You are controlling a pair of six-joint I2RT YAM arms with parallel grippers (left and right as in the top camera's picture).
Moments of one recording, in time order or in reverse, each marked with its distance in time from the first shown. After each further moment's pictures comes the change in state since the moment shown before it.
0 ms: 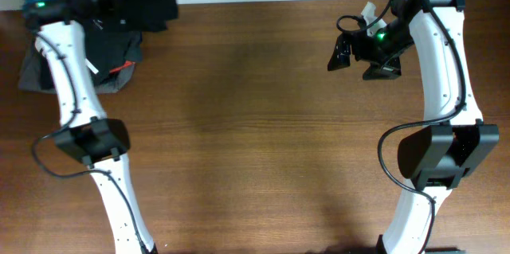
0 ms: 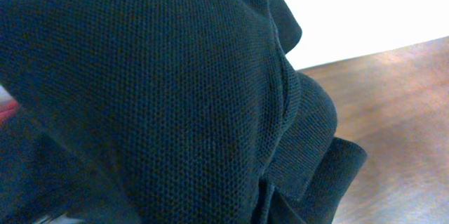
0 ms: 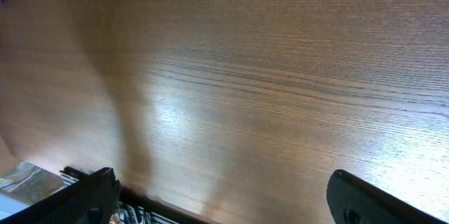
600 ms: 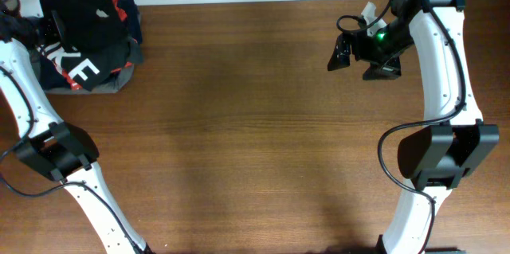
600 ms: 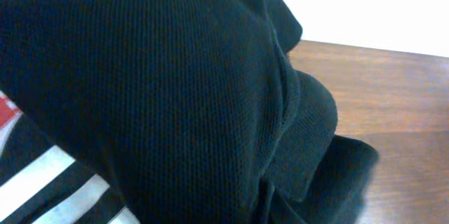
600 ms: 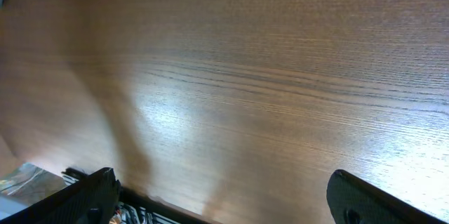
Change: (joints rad) left arm 0.221 -0.008 -0.194 0.006 -0.010 -0.016; right arm 0.000 0.000 0.000 0.000 0.000 0.012
